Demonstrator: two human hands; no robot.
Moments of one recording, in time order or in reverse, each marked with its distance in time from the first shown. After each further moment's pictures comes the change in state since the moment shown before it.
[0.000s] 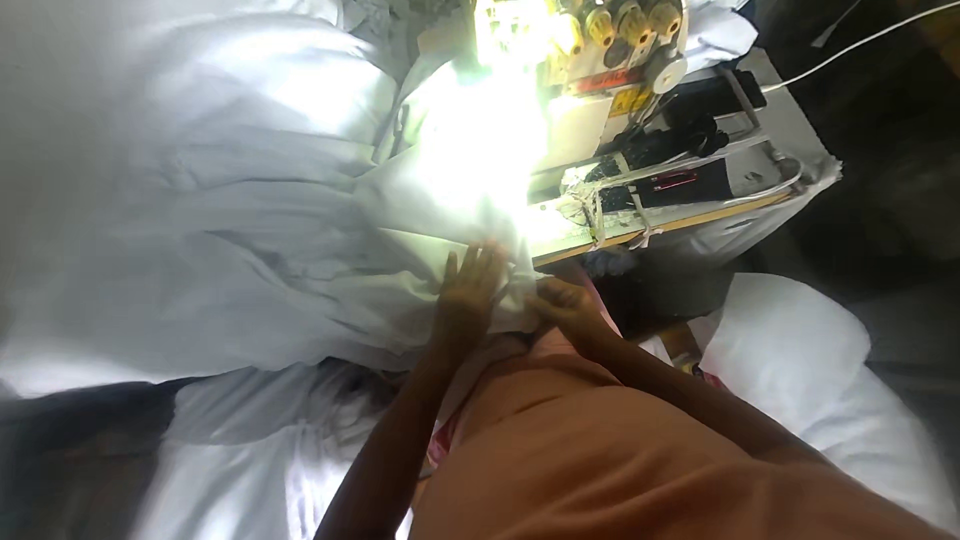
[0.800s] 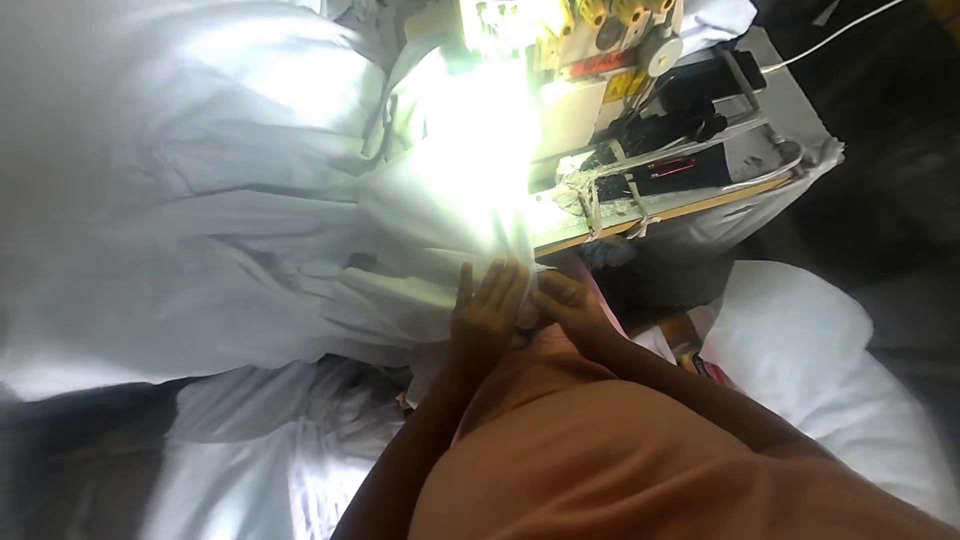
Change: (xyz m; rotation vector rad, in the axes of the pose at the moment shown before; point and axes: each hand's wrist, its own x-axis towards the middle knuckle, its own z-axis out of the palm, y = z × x) left_hand -0.010 0.041 0.000 0.157 0.137 0.085; right_hand -0.013 0.000 0.001 0.008 0.016 -0.023
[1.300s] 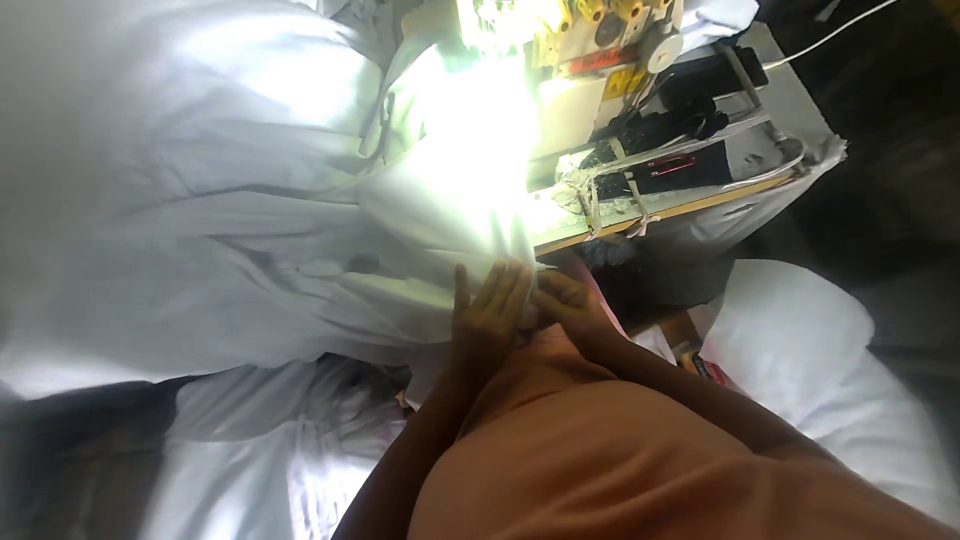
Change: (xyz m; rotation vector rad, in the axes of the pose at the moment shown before) left_hand 0.002 0.008 -0.003 0.041 0.022 -0.015; right_hand -0.002 -0.004 0.000 -0.018 0.011 0.016
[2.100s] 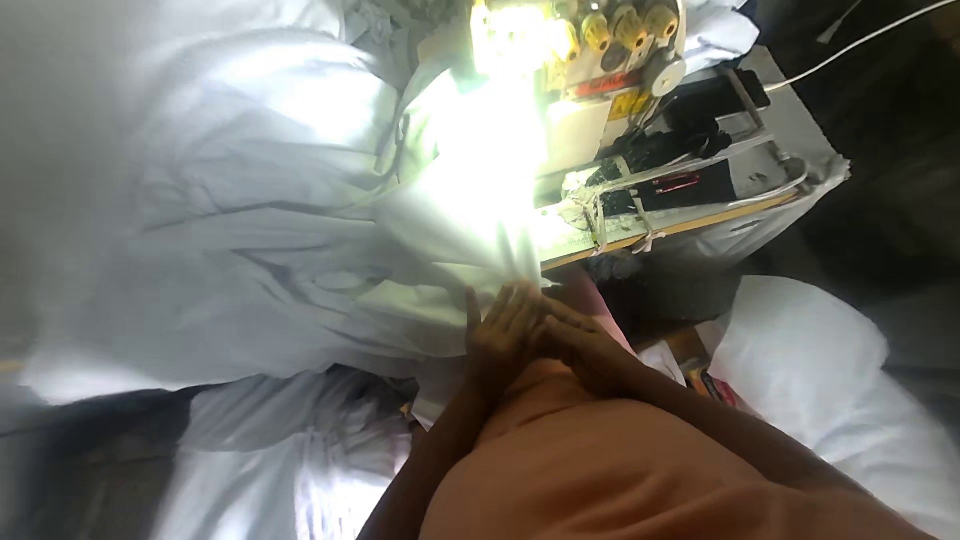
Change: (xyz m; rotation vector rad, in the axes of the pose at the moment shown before) left_hand -0.017 0.001 0.020 -0.246 0.080 -0.078; right_hand -0.014 -0.008 -0.002 0.310 -0.214 0.215
